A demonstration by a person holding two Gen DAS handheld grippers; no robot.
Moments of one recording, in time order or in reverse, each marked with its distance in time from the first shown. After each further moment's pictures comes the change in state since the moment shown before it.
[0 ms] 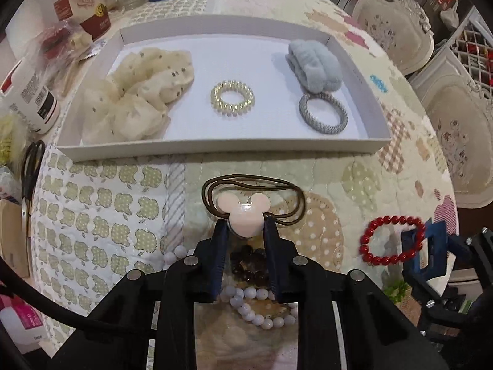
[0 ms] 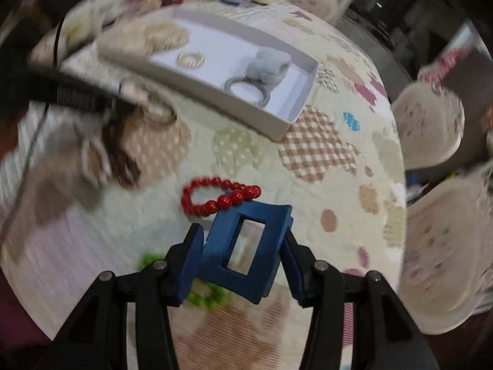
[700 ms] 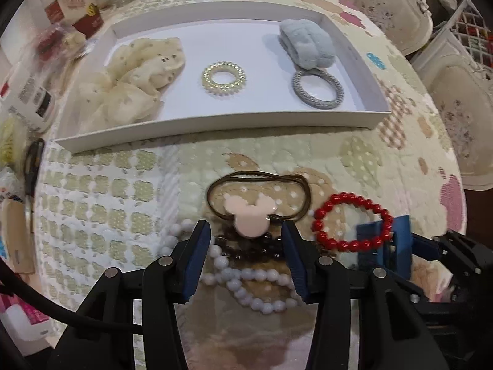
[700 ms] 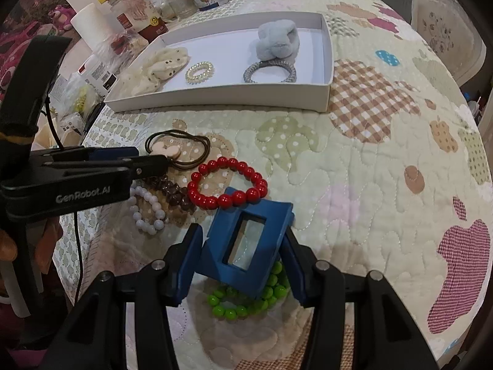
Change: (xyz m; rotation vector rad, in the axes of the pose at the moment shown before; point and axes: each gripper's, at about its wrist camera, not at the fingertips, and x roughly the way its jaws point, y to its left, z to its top) left arm 0.008 -0.014 -0.008 0.047 0.074 0.018; right arm 0.030 -0.017 0.004 0.396 -0.018 0.422
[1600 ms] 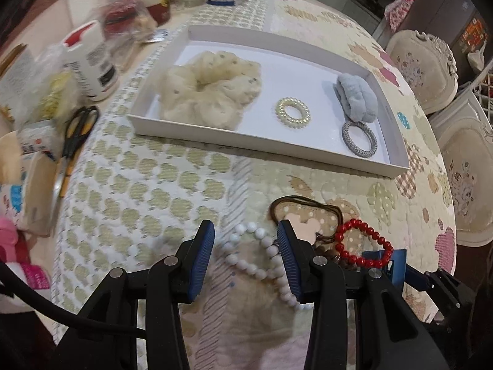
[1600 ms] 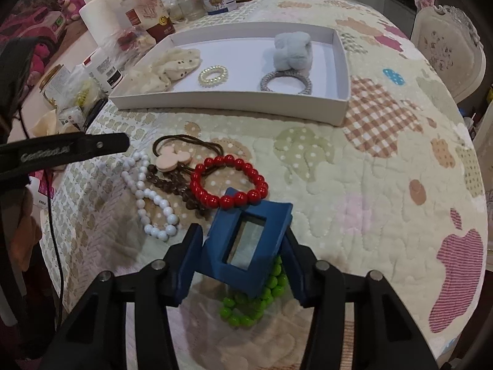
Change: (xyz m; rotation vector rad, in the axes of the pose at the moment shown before) left arm -0.035 0.058 -0.015 -0.223 -0.122 0.029; right arm 0.001 0.023 -0.002 -0.051 -0.033 -0.061
